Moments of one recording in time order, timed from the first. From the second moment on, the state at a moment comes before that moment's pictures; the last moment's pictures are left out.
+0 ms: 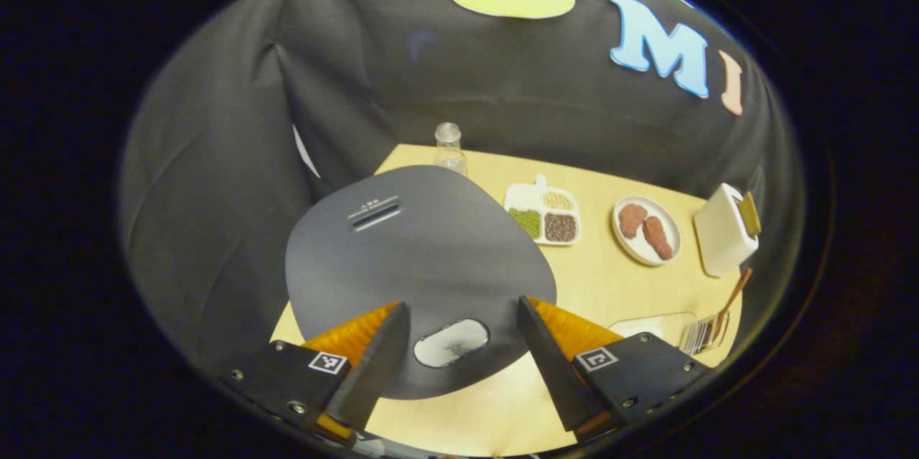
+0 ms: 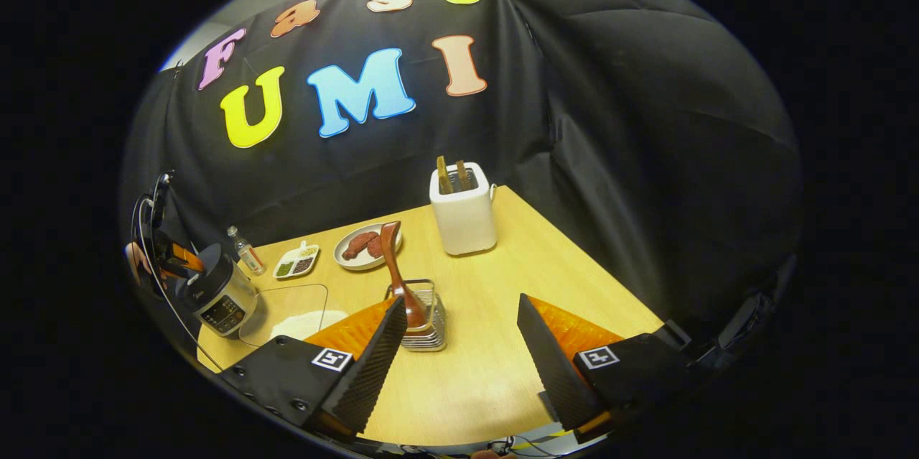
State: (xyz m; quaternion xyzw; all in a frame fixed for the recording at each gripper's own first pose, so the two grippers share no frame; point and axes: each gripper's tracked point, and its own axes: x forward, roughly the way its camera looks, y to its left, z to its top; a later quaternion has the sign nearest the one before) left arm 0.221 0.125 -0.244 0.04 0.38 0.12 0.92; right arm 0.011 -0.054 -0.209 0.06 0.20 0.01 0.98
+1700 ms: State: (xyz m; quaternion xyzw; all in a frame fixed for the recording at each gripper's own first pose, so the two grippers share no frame) left arm -0.055 0.012 0.004 0.00 -0.04 0.01 1.00; right arm -0.039 -0.027 -0.017 0.01 -0.01 0.07 1.00
